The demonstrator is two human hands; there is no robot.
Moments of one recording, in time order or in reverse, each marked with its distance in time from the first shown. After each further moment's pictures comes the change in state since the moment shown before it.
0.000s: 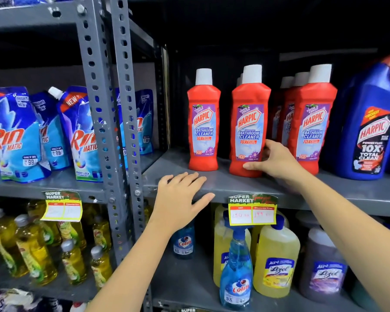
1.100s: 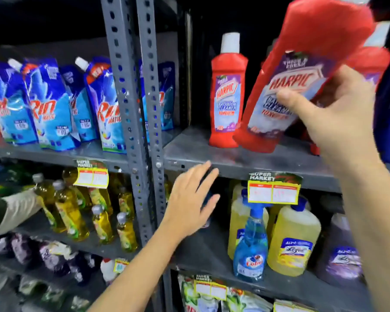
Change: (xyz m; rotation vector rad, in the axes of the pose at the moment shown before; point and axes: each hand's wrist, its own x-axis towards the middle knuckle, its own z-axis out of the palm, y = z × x) left_hand -0.064 0.009 -0.007 -0.190 0.058 0.075; right_hand -0.077 -0.104 -0.009 0.368 0.332 -0.513
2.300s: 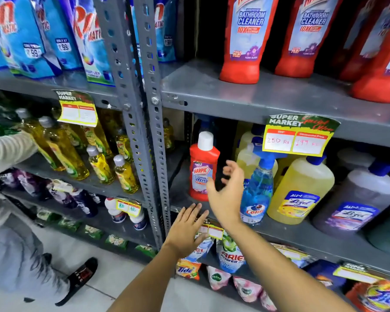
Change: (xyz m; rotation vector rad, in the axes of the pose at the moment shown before) left_hand -0.239 0.010 0.126 0.084 -0.918 -0.326; right_hand -0.261 0.158 0.119 -0.221 -0.117 0.622
